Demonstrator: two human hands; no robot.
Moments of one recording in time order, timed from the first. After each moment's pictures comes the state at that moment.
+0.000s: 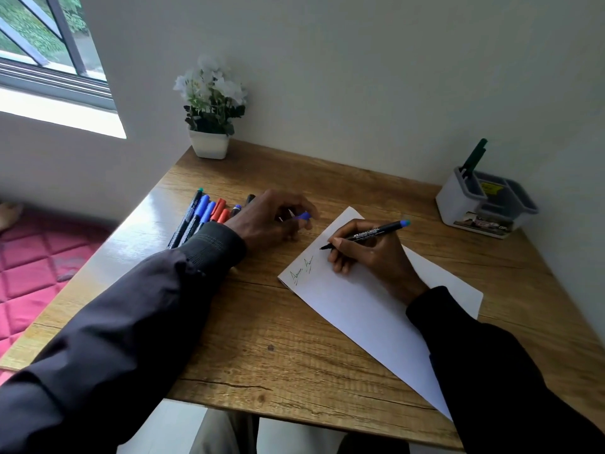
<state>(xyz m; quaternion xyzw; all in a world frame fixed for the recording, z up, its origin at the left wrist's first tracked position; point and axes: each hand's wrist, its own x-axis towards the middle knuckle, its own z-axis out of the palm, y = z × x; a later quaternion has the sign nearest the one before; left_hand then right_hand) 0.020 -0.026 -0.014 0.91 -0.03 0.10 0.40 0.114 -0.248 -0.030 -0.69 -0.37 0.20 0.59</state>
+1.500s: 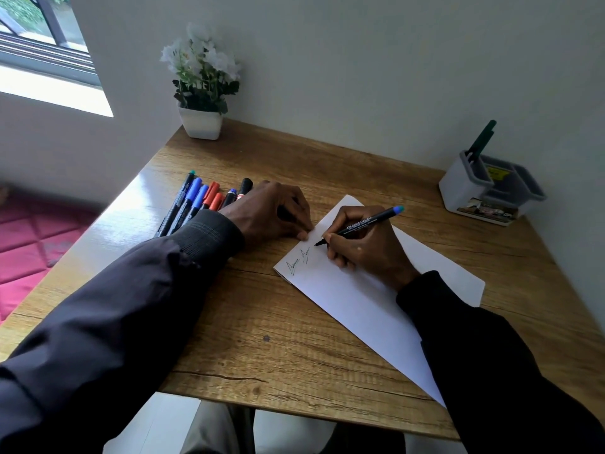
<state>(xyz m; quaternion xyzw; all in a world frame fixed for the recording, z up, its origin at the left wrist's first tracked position) 0.026 -0.026 -0.021 0.93 -0.07 0.06 0.37 0.105 -0.241 -0.029 -0.73 -0.39 0.17 0.53</state>
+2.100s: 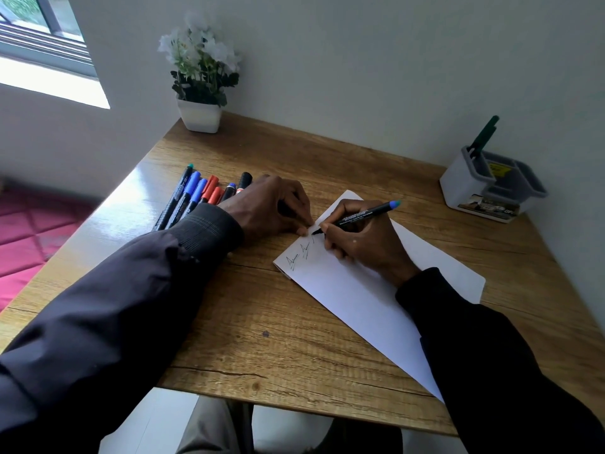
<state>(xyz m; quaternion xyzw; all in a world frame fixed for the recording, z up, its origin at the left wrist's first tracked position) 0.025 -0.026 -0.020 0.93 -0.07 0.06 0.36 0.101 -0.237 -0.028 -0.75 -0.37 0.16 0.52</state>
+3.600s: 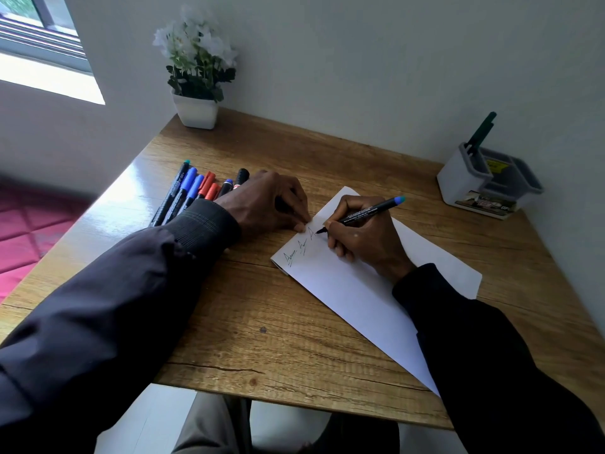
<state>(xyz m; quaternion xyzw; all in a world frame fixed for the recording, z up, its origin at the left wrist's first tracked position) 0.025 -0.027 -0.019 0.93 -0.07 0.06 0.35 0.105 -0.237 -0.030 -0.75 -0.35 0.15 0.54</state>
